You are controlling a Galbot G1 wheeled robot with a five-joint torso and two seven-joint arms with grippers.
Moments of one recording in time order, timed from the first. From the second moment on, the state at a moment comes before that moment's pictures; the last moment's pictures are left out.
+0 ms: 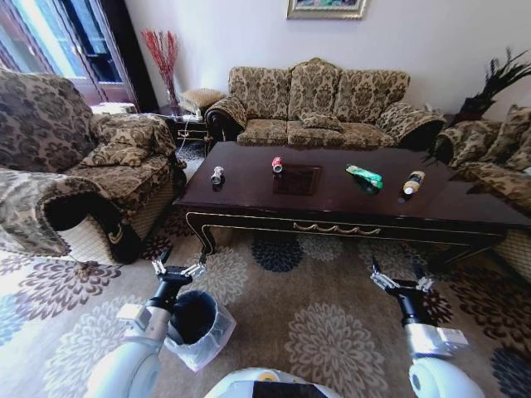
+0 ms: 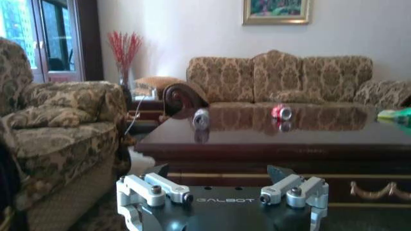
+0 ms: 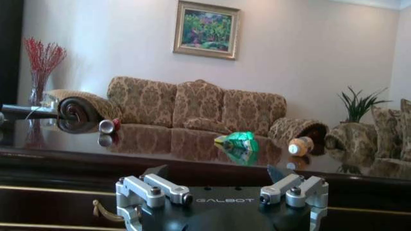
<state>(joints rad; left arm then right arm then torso) 1.83 -1.30 -0.70 -2.40 -0.28 0.14 -0.06 -1.73 1.37 0.87 2.15 0.28 0.12 -0.03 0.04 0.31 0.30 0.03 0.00</state>
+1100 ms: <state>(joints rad) 1.84 -1.31 -0.69 -2.41 -0.27 0.13 -0.05 -1.73 1.37 0.86 2.13 0.27 0.14 -0.04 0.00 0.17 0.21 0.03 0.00</state>
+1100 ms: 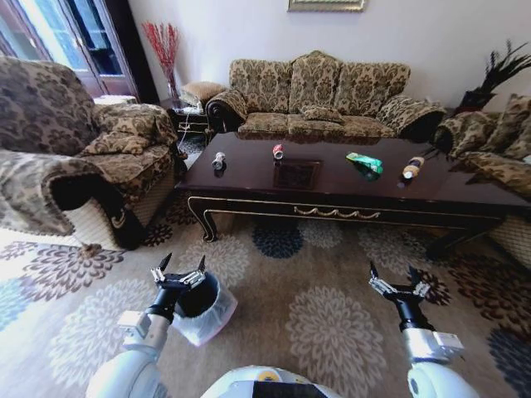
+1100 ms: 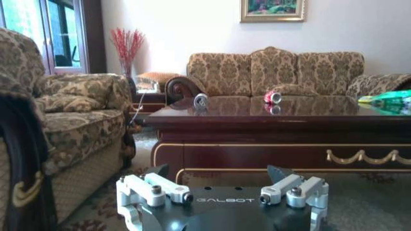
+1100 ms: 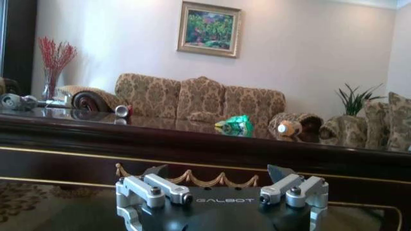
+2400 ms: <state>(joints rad) 1.76 -1.25 -0.72 -2.30 -0.38 0.22 -0.09 -1.73 1.38 0.86 2.12 0.27 0.16 -0.04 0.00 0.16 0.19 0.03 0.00</state>
